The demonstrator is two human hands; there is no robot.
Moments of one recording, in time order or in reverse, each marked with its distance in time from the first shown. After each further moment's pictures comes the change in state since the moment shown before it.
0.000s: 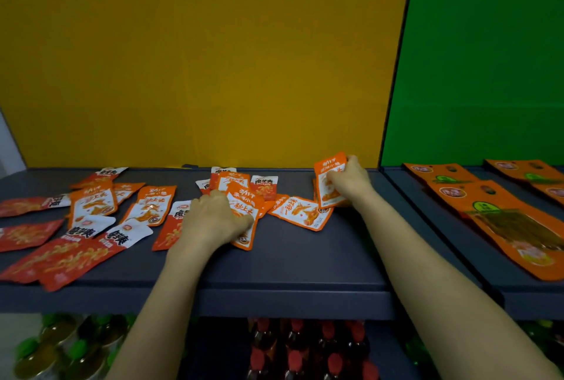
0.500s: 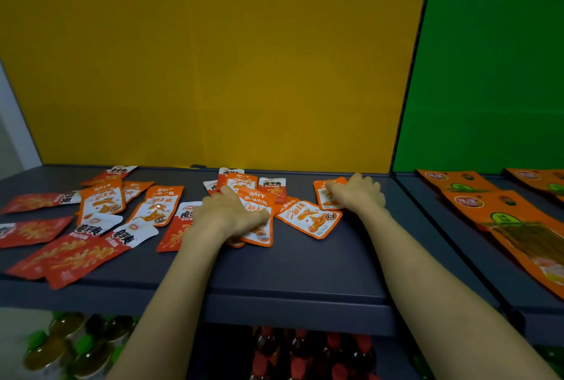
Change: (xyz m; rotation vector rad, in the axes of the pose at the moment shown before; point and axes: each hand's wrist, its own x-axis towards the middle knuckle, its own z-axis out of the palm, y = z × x) left_hand 0.019 0.010 0.001 0.044 -0.115 -0.090; right_hand 0.013 0.012 0.014 -0.455 -0.019 0.037
